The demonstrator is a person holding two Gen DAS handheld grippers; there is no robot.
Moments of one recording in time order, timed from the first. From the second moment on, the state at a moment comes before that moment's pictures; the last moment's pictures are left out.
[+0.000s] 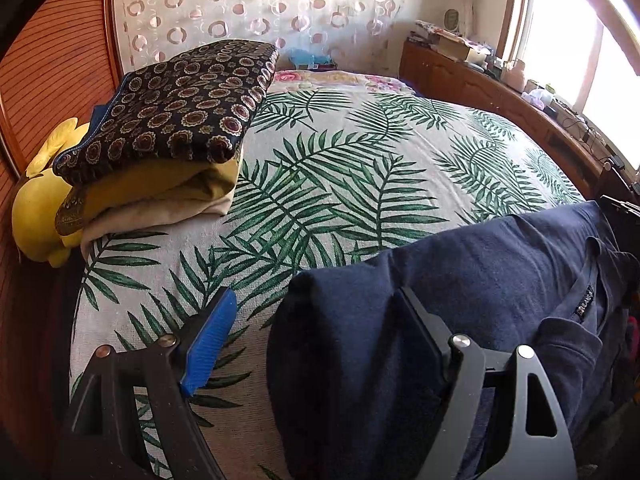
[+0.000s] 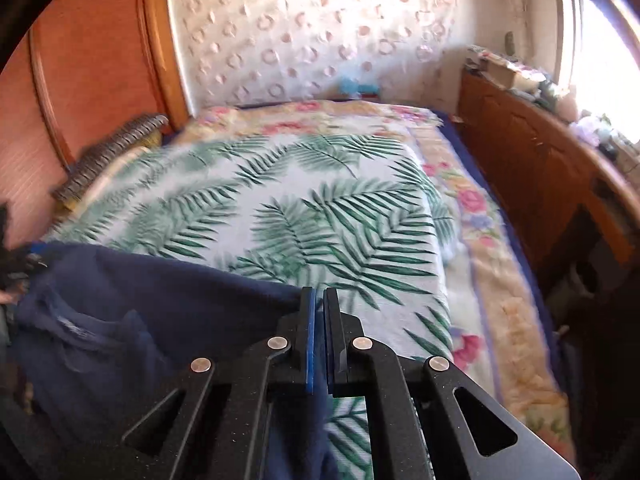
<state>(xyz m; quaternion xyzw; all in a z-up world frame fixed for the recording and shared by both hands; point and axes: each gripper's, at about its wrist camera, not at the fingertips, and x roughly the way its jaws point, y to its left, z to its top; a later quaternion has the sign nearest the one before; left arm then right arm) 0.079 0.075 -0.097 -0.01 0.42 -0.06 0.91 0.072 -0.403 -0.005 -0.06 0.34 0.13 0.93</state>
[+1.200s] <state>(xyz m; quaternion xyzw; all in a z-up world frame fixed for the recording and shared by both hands) 0.060 0.067 -0.076 -0.05 0.41 -0.17 0.90 0.065 -0.390 -0.016 -0.07 0.38 0.27 0.88</state>
